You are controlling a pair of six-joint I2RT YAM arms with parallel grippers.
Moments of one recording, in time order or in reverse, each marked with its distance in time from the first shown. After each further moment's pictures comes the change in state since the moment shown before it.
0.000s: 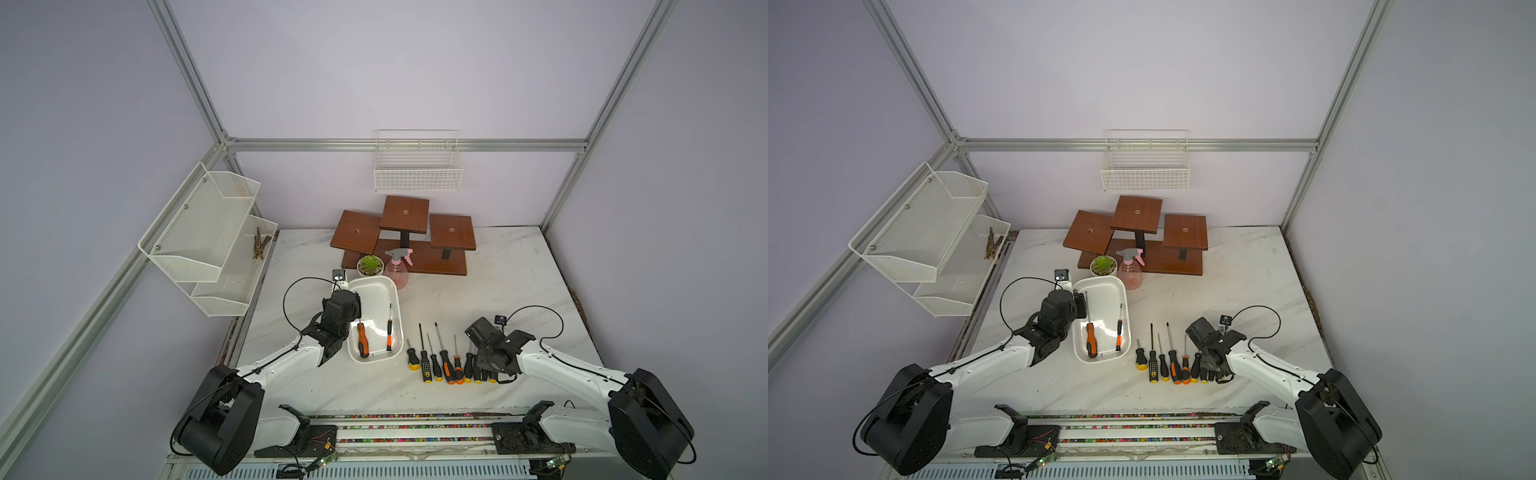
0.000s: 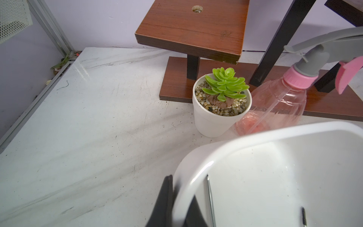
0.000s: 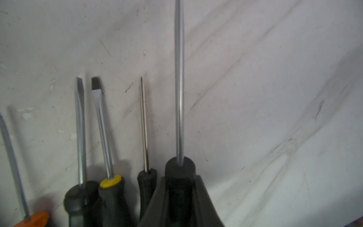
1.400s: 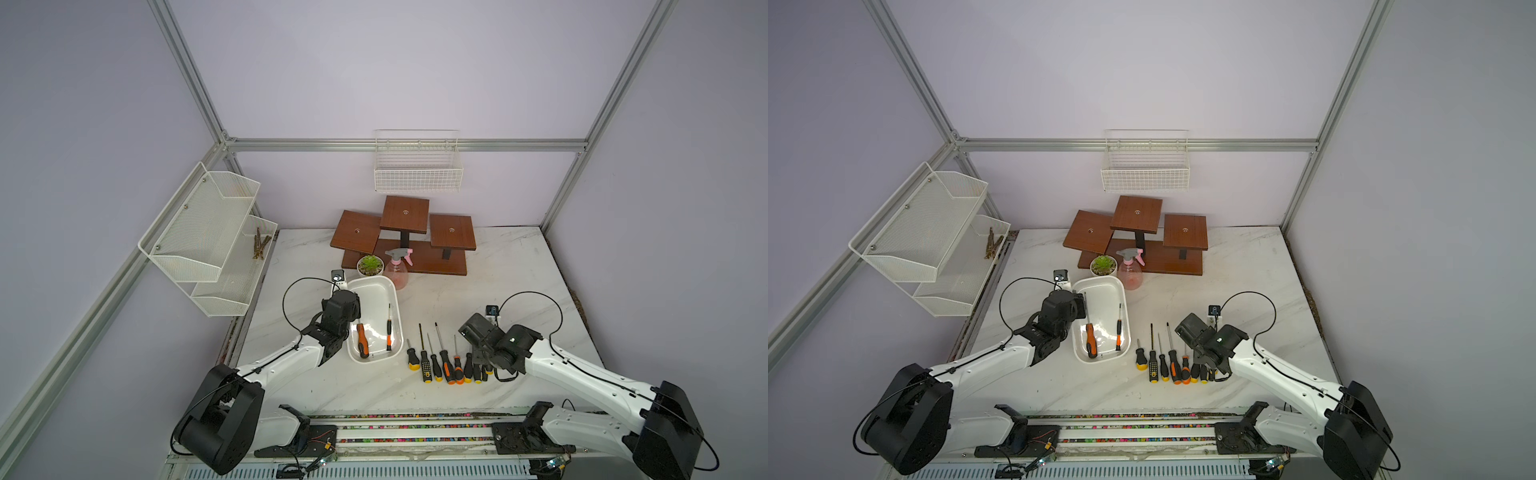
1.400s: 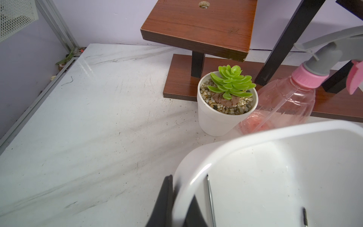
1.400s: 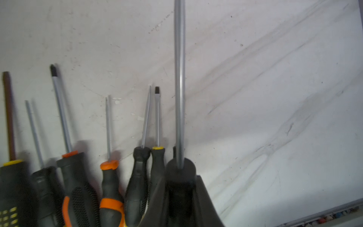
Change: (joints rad) left arm 0.000 0.002 0.003 -0.018 -0.017 -0.017; right arm 0.136 -0.082 0.154 -0.195 0.051 -0.013
